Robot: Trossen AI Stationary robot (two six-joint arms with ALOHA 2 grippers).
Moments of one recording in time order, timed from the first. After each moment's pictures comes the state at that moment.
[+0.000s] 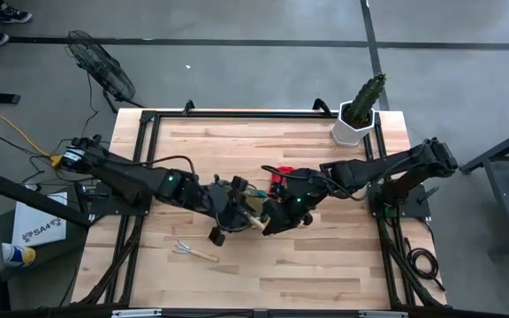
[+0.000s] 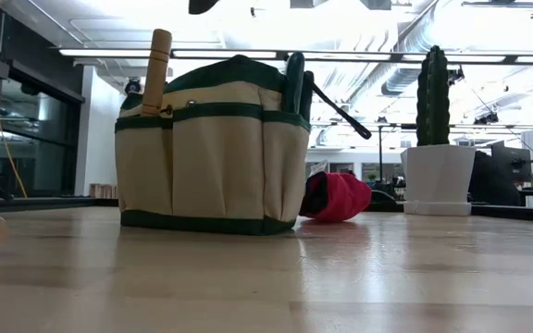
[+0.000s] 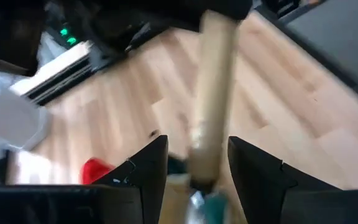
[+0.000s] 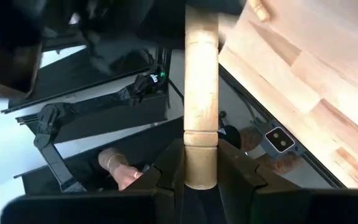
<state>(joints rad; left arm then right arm) -0.33 1.47 1.34 -0.45 -0.16 0.31 0.23 1.54 1.39 -0.36 -0.38 1.57</state>
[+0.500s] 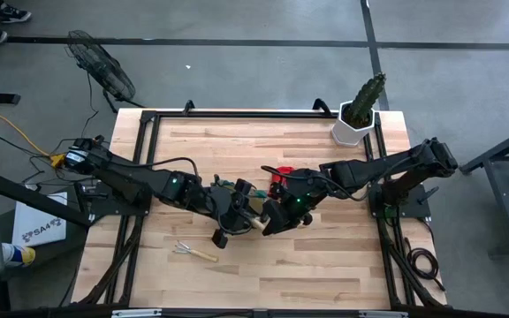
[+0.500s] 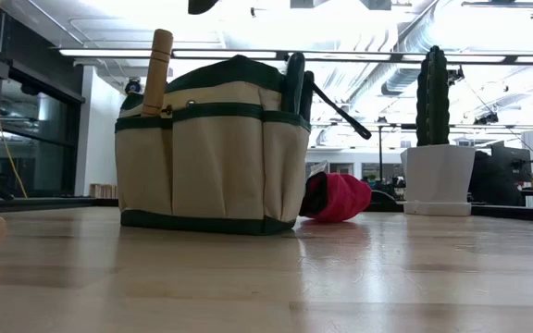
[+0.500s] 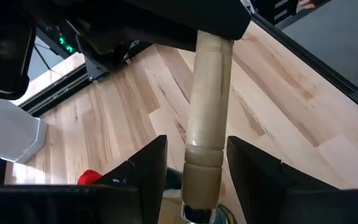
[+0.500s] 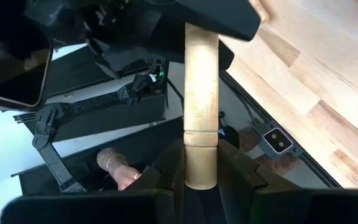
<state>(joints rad) -0.33 1.50 1.35 -0.41 -0.15 0.33 0.23 1.54 1.39 -0.36 -0.38 1.56</state>
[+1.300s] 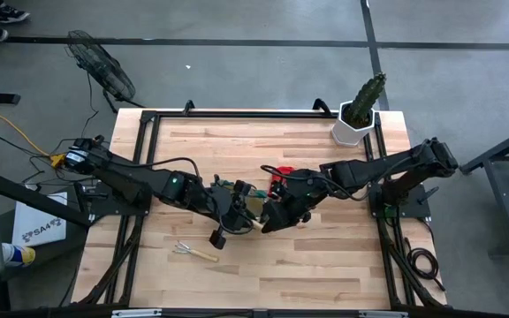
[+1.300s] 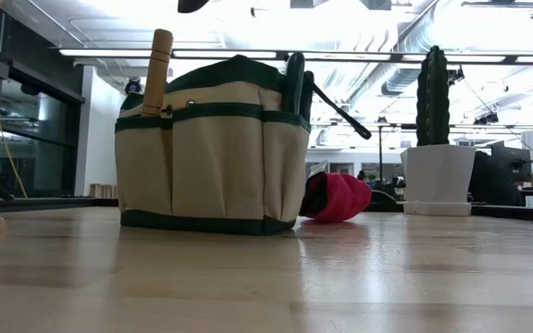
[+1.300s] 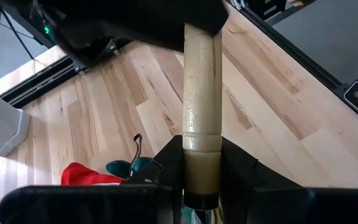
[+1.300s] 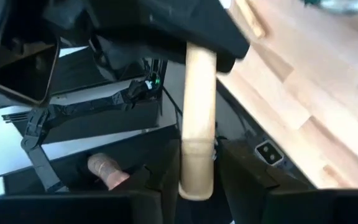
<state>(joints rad) -0.33 1.50 1.35 -0.45 -0.11 0.30 0.23 1.54 1.39 -0.37 -0.33 1.49</state>
